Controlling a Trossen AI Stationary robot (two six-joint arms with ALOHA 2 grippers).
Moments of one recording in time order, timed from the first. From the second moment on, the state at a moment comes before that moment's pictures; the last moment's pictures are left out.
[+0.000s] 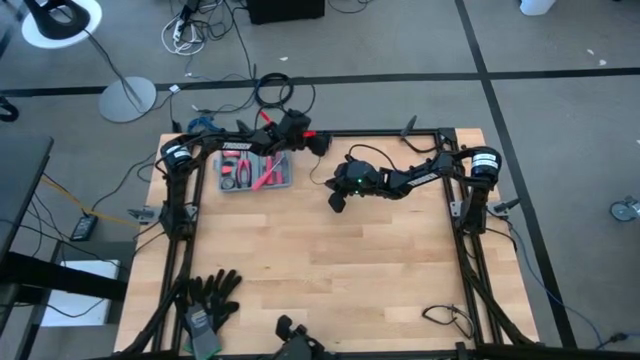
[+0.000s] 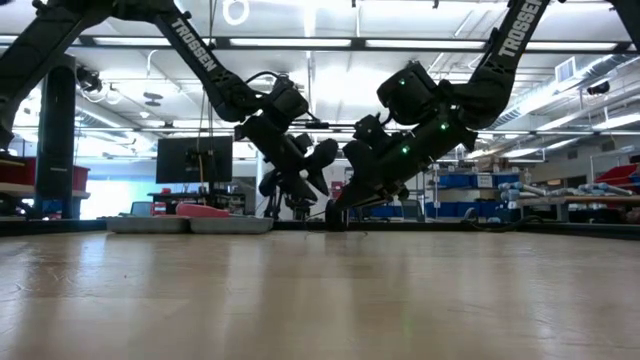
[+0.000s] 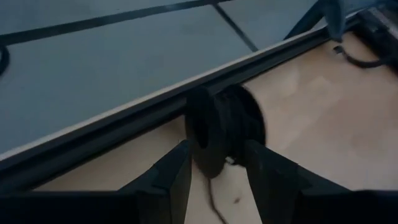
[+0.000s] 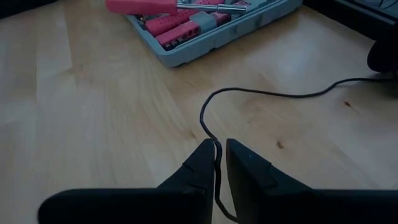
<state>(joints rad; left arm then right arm) 0.61 1.97 1.22 0.13 -0.05 -0.45 -0.27 1.85 0.79 0.53 0.11 0.21</state>
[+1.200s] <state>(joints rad) 0.56 1.99 1.22 0.14 -0.10 -0.38 -0.27 1.85 0.79 0.52 0.11 0.21</state>
